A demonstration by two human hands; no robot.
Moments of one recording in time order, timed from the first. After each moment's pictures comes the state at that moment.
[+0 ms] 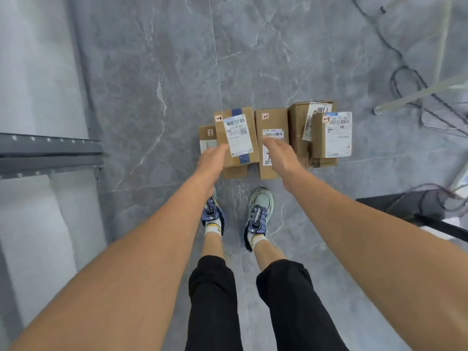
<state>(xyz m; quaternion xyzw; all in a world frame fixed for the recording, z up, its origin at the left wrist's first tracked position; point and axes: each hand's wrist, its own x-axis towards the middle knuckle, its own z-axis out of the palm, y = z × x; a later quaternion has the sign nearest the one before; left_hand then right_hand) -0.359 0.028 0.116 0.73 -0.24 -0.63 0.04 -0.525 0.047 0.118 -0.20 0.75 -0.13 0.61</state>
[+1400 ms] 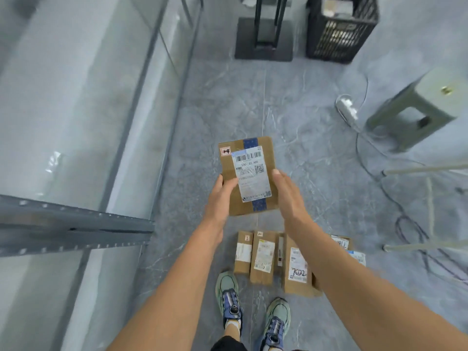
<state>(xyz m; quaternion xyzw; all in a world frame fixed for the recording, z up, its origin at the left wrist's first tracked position) -0.252 -0.121 0.305 0.67 -0.26 -0.62 0.32 -0.404 -0.137 0.311 -0.33 0.69 -0.28 0.58</state>
